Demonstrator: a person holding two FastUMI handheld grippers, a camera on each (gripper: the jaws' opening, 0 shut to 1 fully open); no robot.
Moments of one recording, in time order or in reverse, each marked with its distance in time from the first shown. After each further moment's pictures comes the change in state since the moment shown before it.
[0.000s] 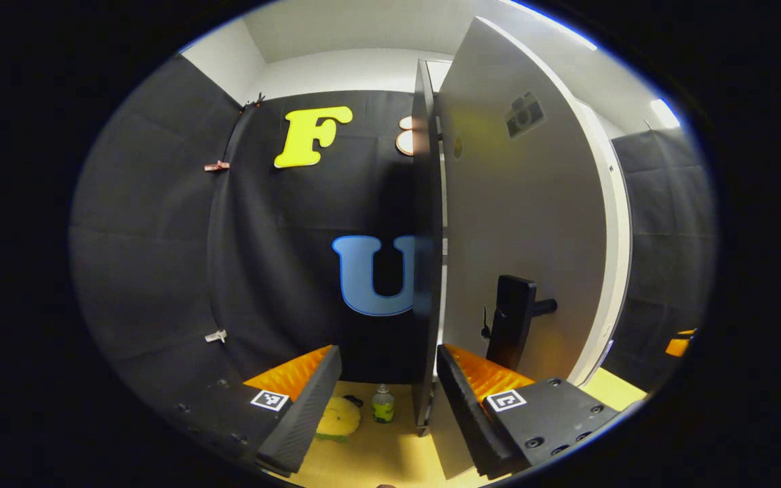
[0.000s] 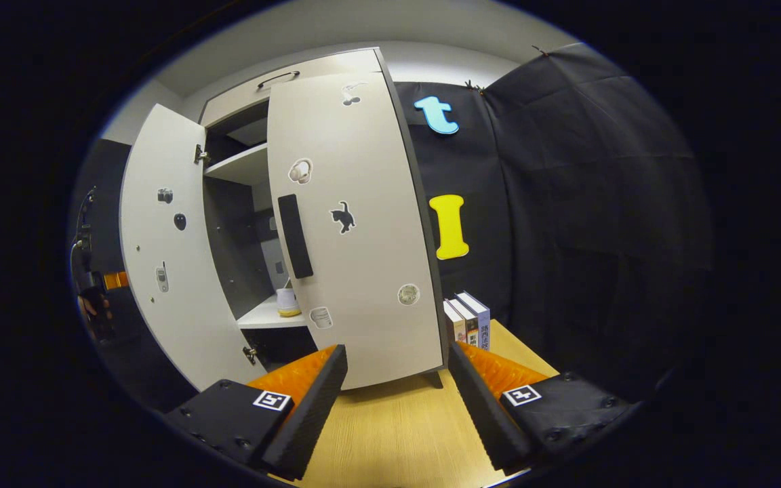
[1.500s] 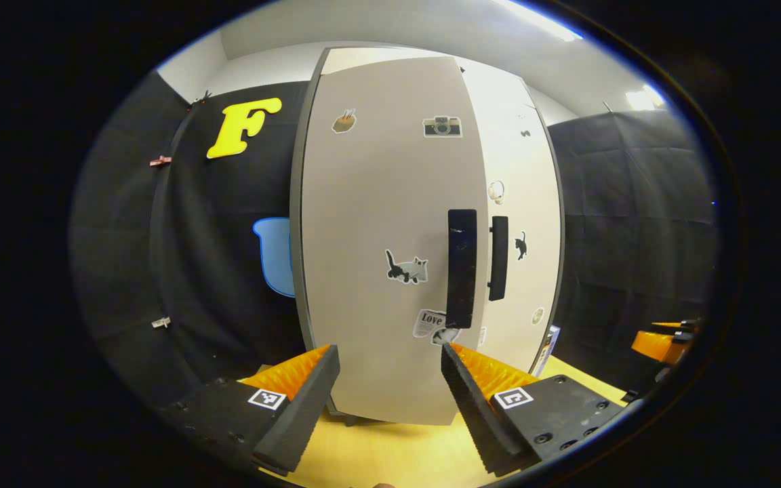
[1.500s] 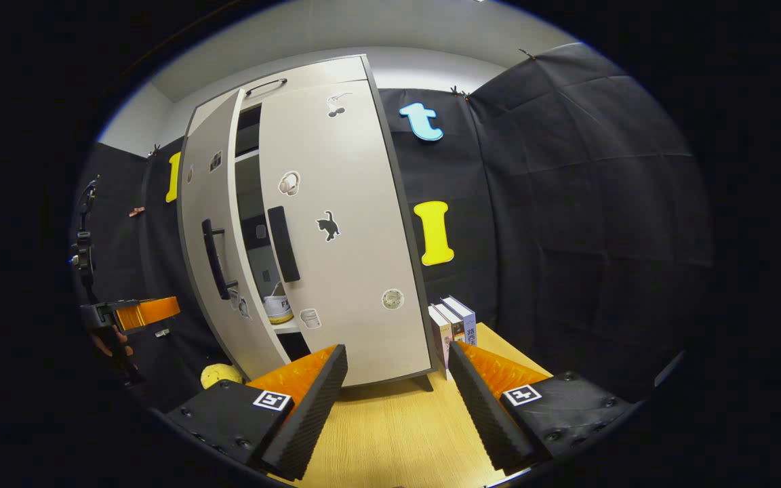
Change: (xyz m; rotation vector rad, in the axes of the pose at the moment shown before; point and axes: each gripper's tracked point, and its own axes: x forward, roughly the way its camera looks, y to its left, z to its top) left arm -0.013 -0.175 -0.054 0.028 0.030 -0.158; right arm 0.000 -0.013 0.011 0.022 -0.051 -0.064
